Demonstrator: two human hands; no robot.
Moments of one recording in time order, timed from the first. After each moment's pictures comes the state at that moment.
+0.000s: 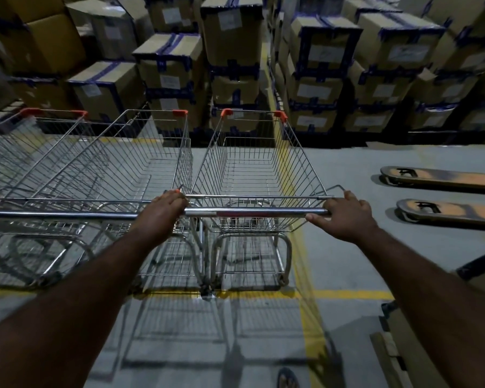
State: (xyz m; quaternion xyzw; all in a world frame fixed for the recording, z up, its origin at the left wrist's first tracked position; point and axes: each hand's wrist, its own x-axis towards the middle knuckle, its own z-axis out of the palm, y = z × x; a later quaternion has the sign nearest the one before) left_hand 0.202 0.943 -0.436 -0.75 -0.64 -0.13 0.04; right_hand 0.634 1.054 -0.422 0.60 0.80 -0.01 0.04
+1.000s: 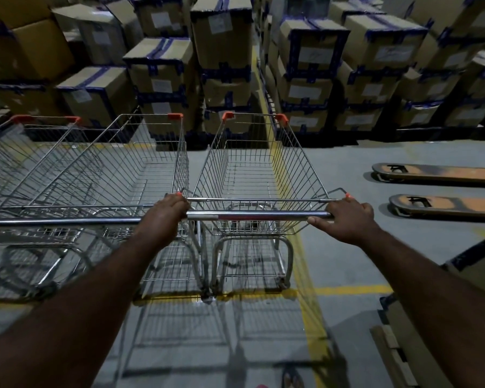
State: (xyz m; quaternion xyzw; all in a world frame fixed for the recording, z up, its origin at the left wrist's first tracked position) left_hand 0.201 0.940 -0.438 -0.74 -0.65 -0.17 0.02; right_hand 0.633 1.030 -0.417 0.60 0.80 -0.01 0.02
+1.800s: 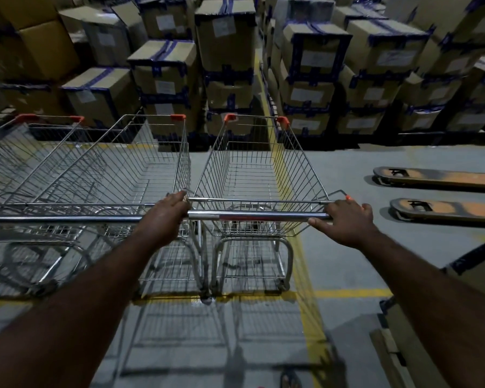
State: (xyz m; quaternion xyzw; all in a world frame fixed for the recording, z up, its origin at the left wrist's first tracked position) left_hand 0.198 0.939 -0.436 -0.72 -0.68 -0.10 -0.03; right_hand 0.636 1.026 -0.420 0.61 0.79 0.00 0.03
